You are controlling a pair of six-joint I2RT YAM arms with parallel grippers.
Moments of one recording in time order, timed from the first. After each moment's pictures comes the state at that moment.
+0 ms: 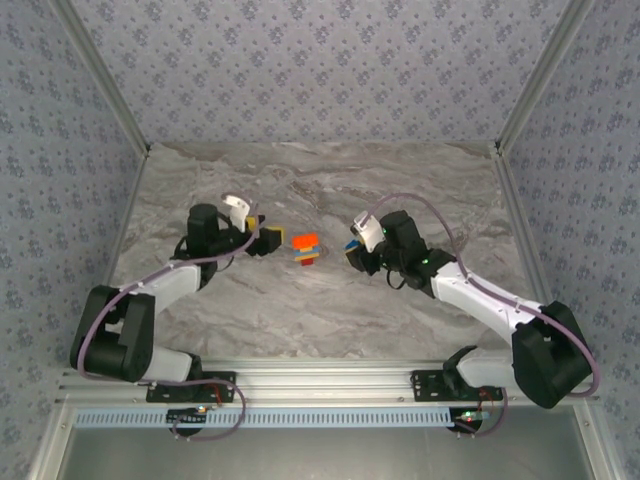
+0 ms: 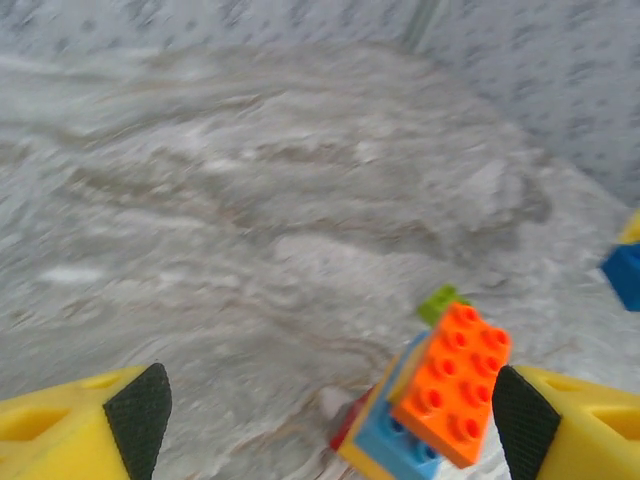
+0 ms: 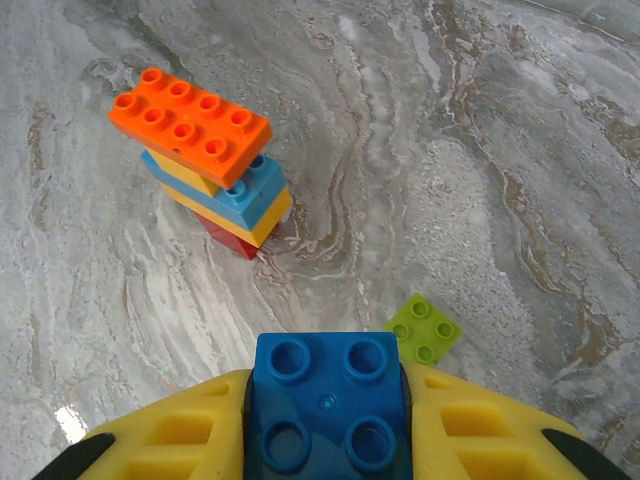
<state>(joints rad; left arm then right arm) -0.25 1.40 0.56 0.47 0.67 -0.11 0.58 1.26 0.74 -0.14 -0.19 -0.10</state>
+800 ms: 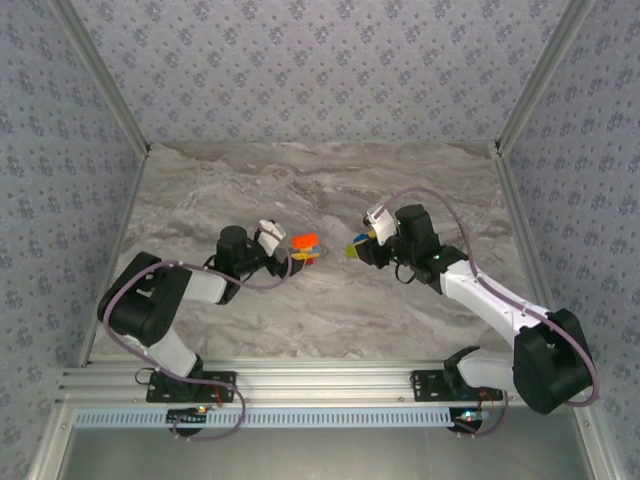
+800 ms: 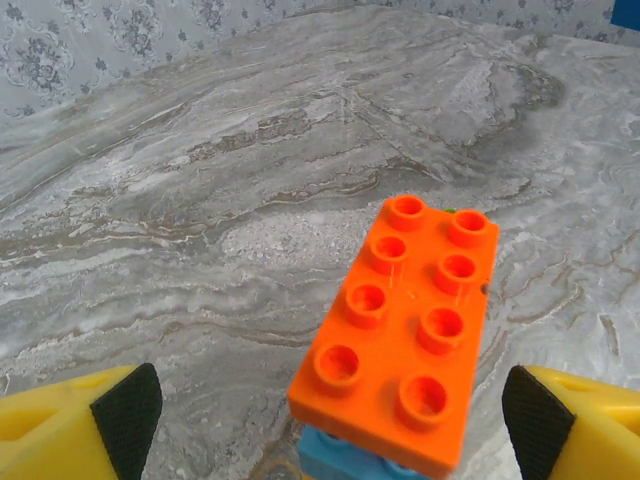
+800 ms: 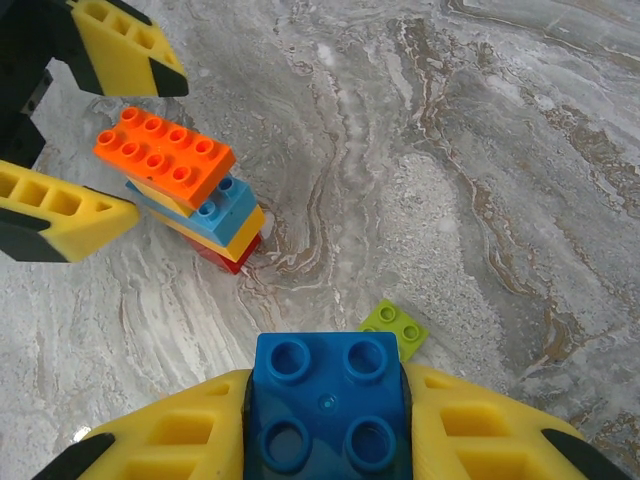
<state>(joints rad) -0.43 1.64 0.48 0.83 0.50 0.18 0.48 1.24 0.74 -0.14 -0.29 -0.11</state>
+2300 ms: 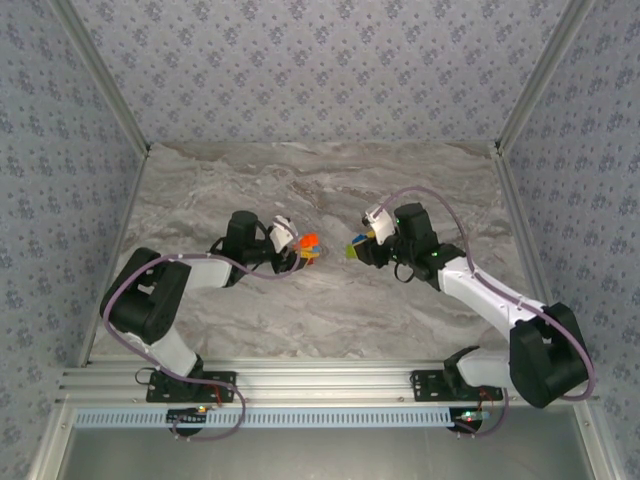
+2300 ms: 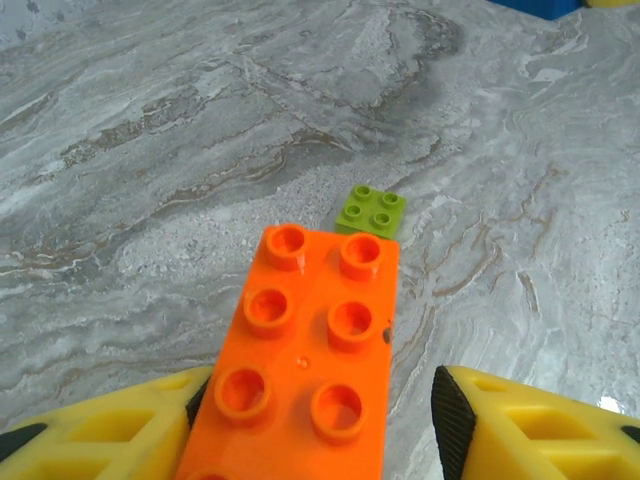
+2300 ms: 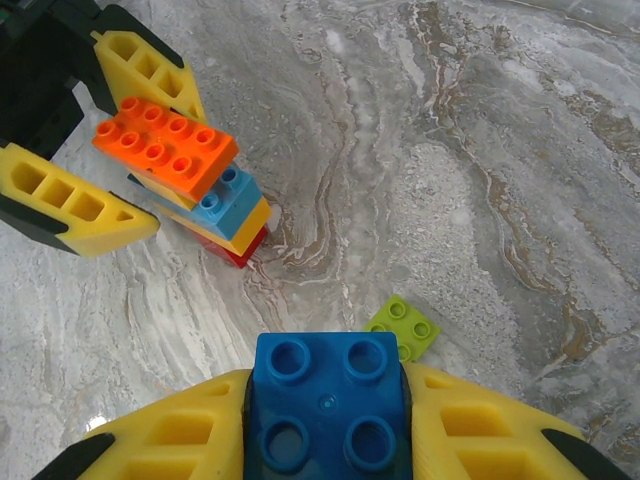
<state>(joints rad) -0.45 1.65 0.66 0.48 0.67 0.36 0.47 1.27 0.76 -0.15 -0.32 -0.11</state>
